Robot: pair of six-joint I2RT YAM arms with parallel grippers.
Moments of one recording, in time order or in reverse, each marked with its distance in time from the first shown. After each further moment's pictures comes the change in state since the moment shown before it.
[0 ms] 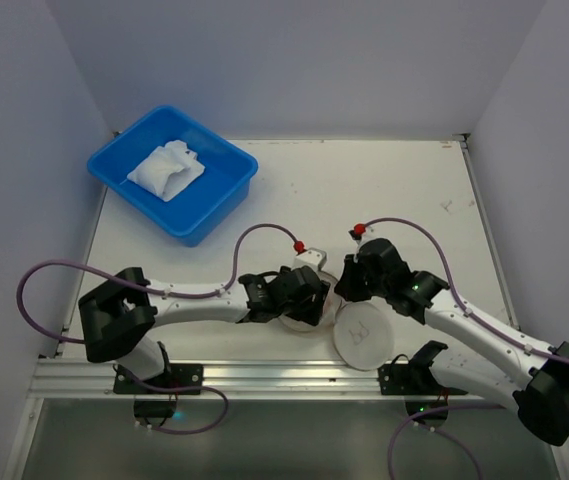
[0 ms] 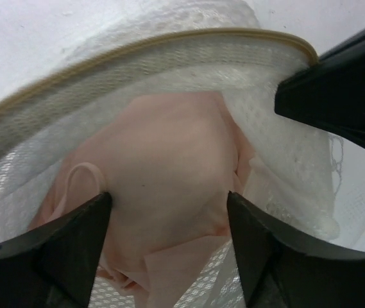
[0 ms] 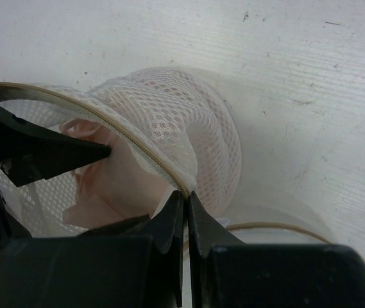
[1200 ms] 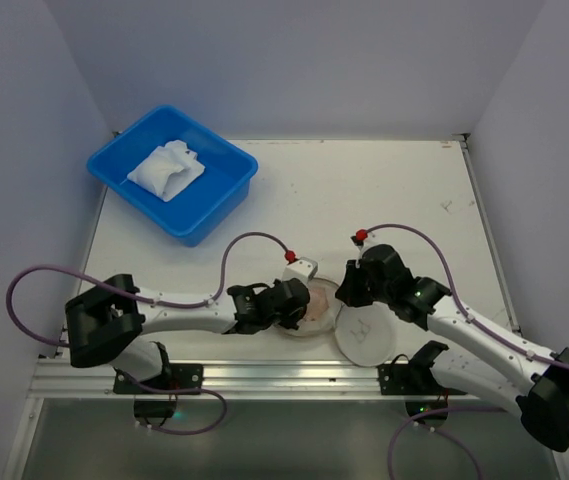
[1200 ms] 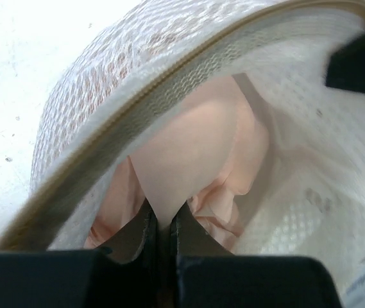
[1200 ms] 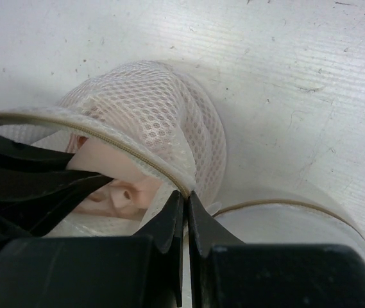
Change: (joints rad) left arm -0.042 -0.032 -0.107 0.059 -0.081 0.014; right arm 0.000 -0.043 -0.062 0.029 -0.026 0.007
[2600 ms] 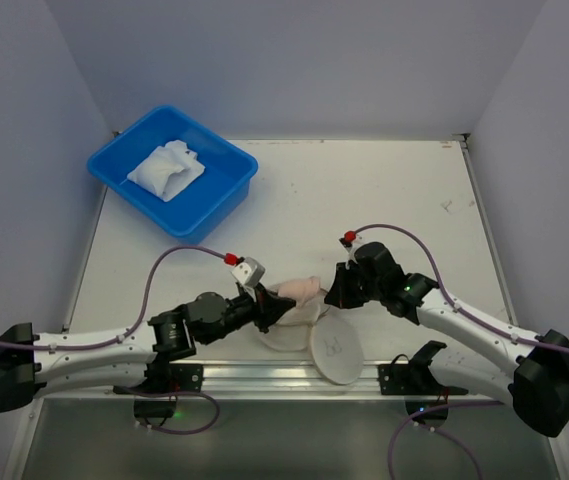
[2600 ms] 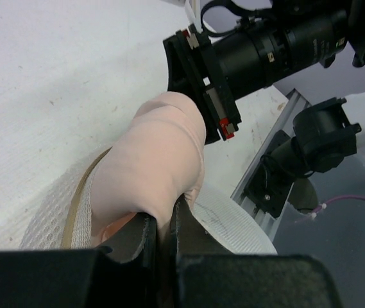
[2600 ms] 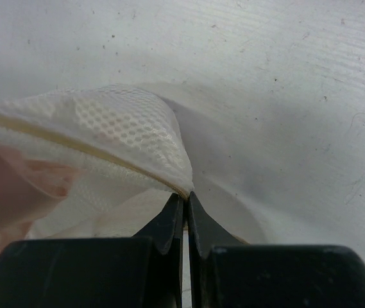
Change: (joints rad) left arm 0.003 -0.681 -0.458 0.537 0.139 0.177; right arm 0.000 0.105 0.000 0.074 -0.137 0.009
